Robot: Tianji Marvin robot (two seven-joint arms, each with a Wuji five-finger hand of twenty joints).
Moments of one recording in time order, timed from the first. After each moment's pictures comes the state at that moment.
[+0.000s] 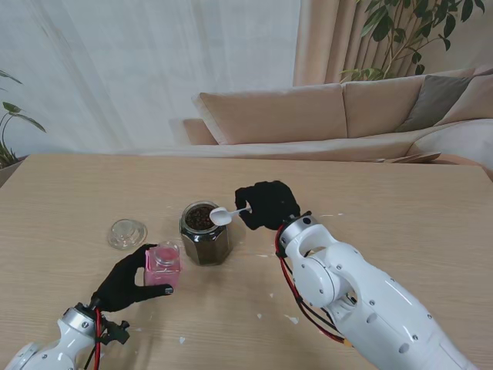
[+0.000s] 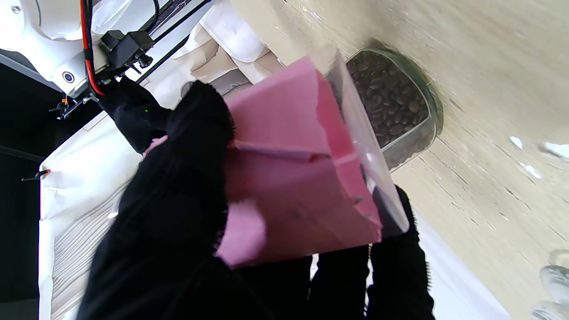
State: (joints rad) left arm 1.95 -1.11 -1.50 -1.64 0.27 -0.64 0.01; right arm -1.36 -1.09 0.89 -1.76 -0.92 0.18 -0.05; left_hand 1.07 -0.56 0.28 -0.15 0.31 0.39 0.77 0.65 0.68 0.31 0.33 0.88 0.51 0.33 0.68 0.93 0.22 0.33 1.09 0.81; right_hand 0.71 -0.62 0.92 -0.10 0.86 -0.06 0.96 0.44 1.14 0.13 0.91 0.61 0.96 0.20 1.14 0.68 0.56 0.33 1.59 0.91
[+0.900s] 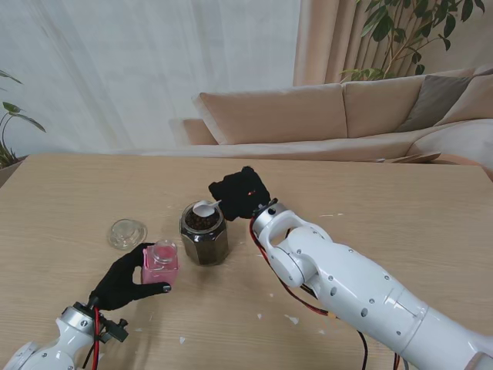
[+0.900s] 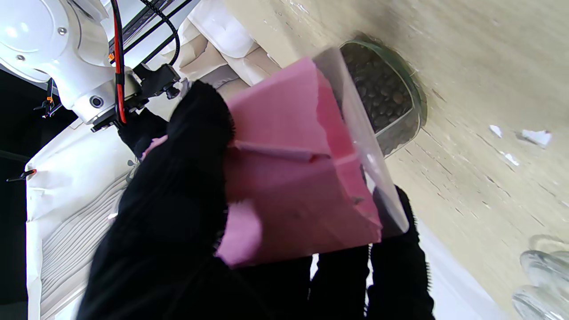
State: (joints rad) left arm 1.95 -1.11 -1.51 -1.64 0.29 -0.62 0.03; right arm -1.07 -1.13 0.60 -1.52 -1.04 0.18 -0.18; left_hand 1.07 -0.56 0.28 -0.15 0.31 0.39 0.77 0.65 0.68 0.31 0.33 0.88 0.51 0.33 0.68 0.93 0.21 0.33 1.09 0.81; right_hand 0.69 -0.62 0.93 -0.10 0.86 -0.06 0.96 0.44 1.15 0.11 0.92 0.63 0.98 0.20 1.15 0.68 0.59 0.32 1.61 0.91
